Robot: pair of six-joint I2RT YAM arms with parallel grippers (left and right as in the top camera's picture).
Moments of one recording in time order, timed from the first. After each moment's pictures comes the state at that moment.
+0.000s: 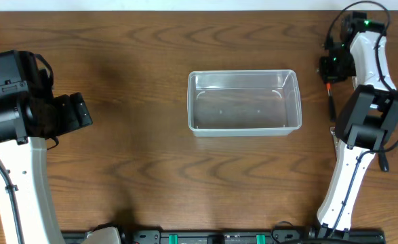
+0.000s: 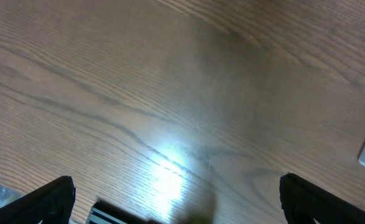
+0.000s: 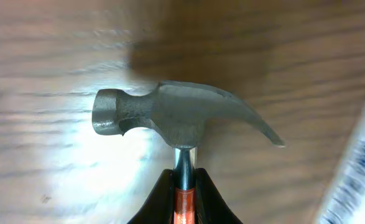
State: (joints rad) left arm 0.24 1.33 1.60 -1.45 -0.11 -0.12; right arm -0.21 2.55 2.33 -1.32 0.02 -0.18
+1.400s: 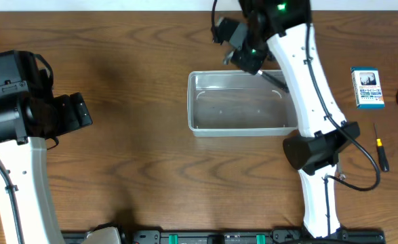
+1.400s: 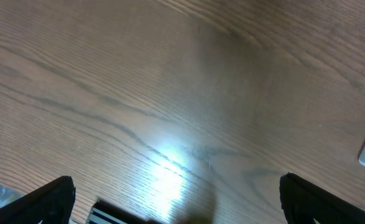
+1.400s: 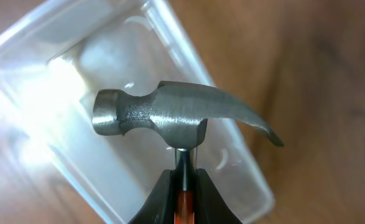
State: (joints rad) left arm 0.24 1.33 1.60 -1.45 -0.11 -0.12; right arm 0.40 2.29 2.62 -1.69 -0.05 -0.63
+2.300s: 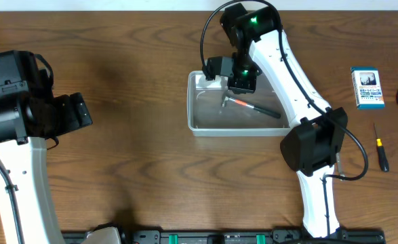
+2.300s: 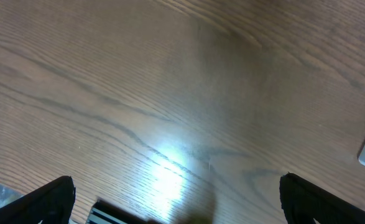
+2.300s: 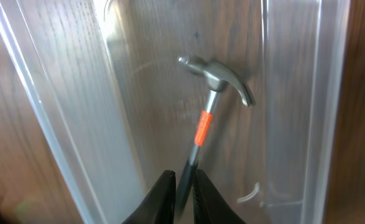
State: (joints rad) left arm 0.24 1.33 1.60 -1.45 -0.11 -0.12; right arm 0.43 2.29 2.33 -1.61 -0.09 -0.99
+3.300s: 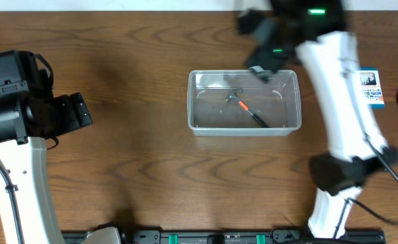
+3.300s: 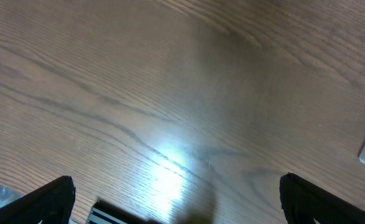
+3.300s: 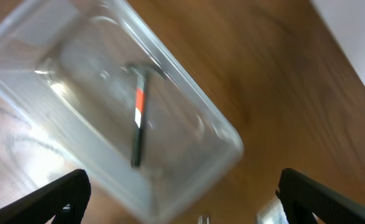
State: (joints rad) left arm 0.24 1.33 1.60 -1.45 -0.11 -0.12; right arm 0.29 2.01 2.45 -1.63 0.01 -0.50
